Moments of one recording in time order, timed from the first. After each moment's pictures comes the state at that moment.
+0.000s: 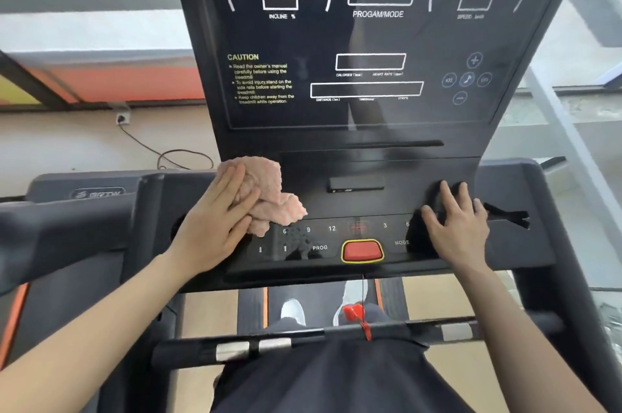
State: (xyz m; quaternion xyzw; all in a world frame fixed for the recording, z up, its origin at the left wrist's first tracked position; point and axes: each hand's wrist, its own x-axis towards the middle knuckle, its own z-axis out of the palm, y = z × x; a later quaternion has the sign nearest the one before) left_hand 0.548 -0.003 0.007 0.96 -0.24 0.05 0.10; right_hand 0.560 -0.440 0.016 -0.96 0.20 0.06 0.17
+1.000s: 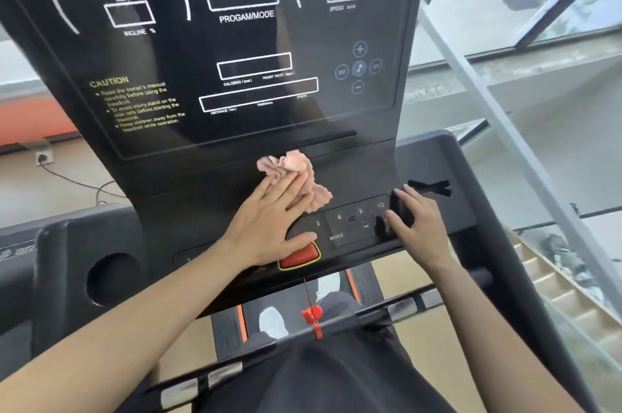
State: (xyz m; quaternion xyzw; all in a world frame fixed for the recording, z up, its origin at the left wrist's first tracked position) left_hand 0.598 -0.193 0.015 0.92 -0.40 -0.04 0.01; right_hand 0.524 -0.501 0.016 -0.94 0.17 0.02 0.31
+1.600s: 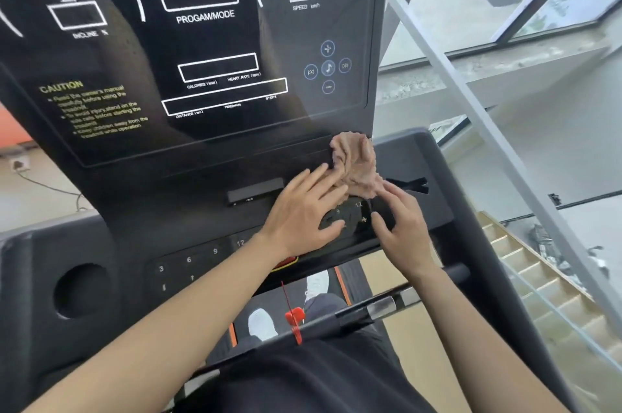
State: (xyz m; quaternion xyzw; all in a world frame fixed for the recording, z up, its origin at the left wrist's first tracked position) left_hand 0.597 -0.294 0.021 0.89 -0.40 0.03 0.20; right_hand 0.511 -0.505 0.025 -0.94 0.09 -0.09 0.33
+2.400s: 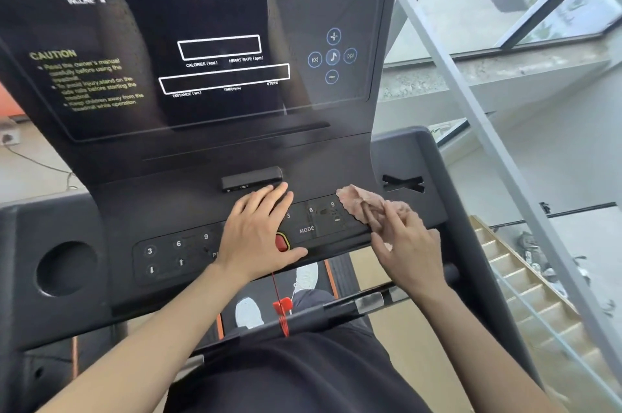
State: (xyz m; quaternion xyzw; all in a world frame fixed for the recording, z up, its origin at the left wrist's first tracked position) left_hand 0.550 -0.239 0.010 0.96 -0.22 -0.06 0.14; right_hand 0.480 -0.518 0.027 -0.99 0.11 0.01 0.07
